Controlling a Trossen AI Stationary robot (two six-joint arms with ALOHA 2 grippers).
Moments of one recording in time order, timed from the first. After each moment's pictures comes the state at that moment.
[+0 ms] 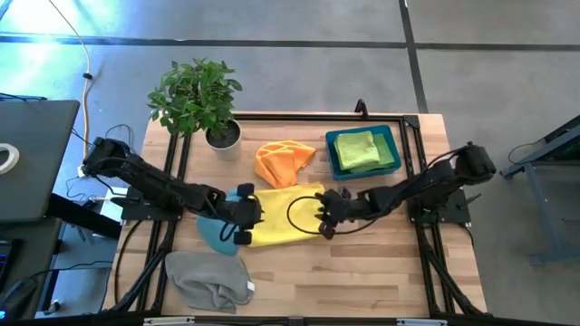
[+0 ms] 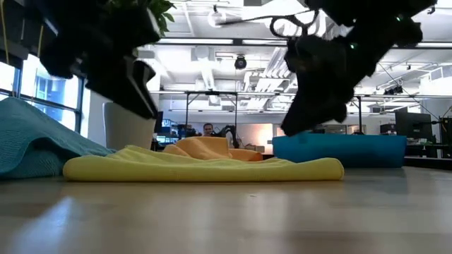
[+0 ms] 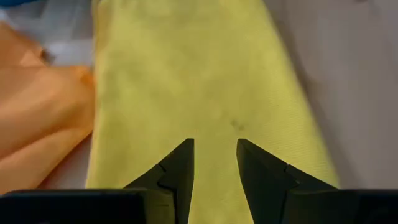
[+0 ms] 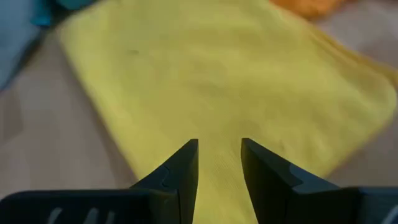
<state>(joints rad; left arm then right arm) -0.19 1.40 0.68 -0.16 -0.31 -0.15 0.25 1.57 0.75 -0.02 0.29 0.70</state>
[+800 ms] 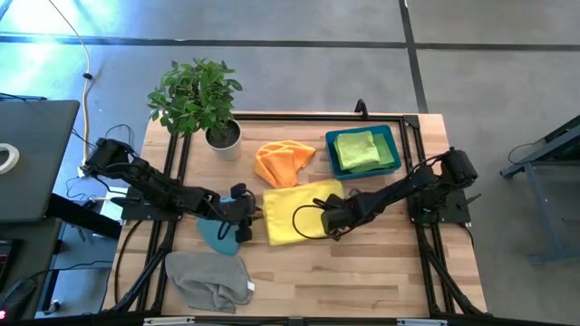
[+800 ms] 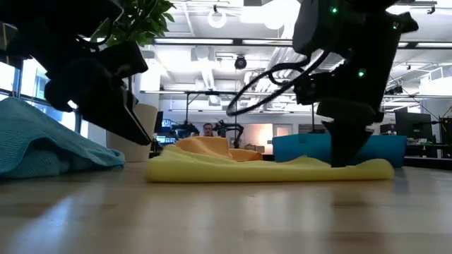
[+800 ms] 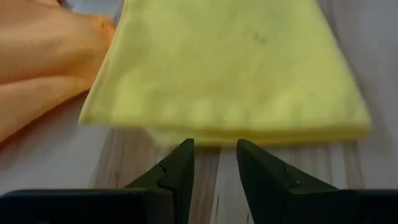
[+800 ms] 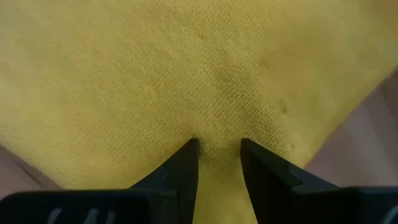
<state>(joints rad) -0.19 1.43 0.48 0.13 -0.37 -0.33 0.27 1.74 0.95 -0.64 0.28 0.83</state>
